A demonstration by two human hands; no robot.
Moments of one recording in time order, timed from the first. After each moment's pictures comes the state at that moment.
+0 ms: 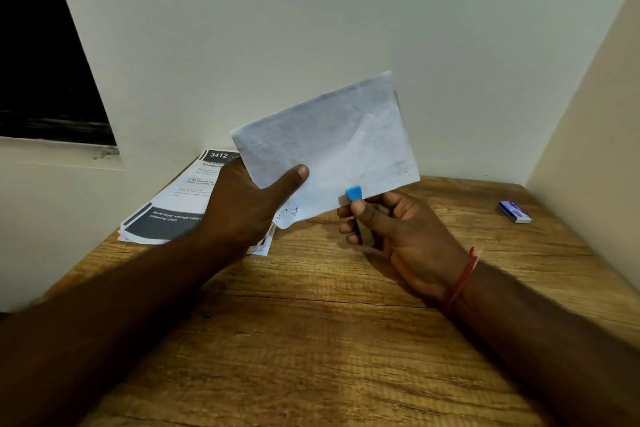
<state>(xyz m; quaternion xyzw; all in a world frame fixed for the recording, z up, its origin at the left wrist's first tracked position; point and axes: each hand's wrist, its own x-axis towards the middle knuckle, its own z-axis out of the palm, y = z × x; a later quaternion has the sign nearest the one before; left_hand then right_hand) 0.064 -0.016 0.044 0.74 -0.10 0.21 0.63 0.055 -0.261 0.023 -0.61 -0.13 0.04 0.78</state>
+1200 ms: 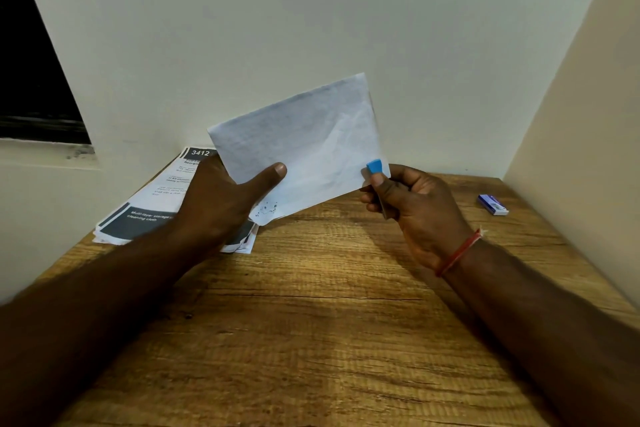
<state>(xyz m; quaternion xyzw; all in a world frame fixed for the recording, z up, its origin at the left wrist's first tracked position) 0.064 -0.012 0.043 0.76 -0.10 0.21 0.61 0.077 -0.302 0.029 -0.66 -0.08 -0.11 0.74</state>
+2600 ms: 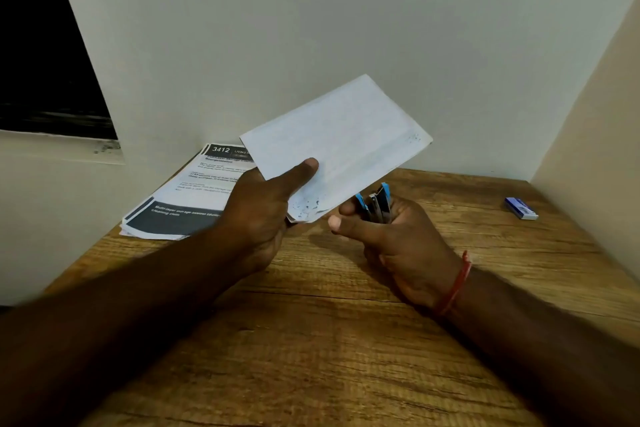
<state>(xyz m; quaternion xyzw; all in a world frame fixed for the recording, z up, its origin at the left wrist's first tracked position) 0.064 -0.044 0.037 0.53 -0.04 0.05 0.85 0.024 -0.244 0.035 -0.64 -0.11 0.05 0.76</state>
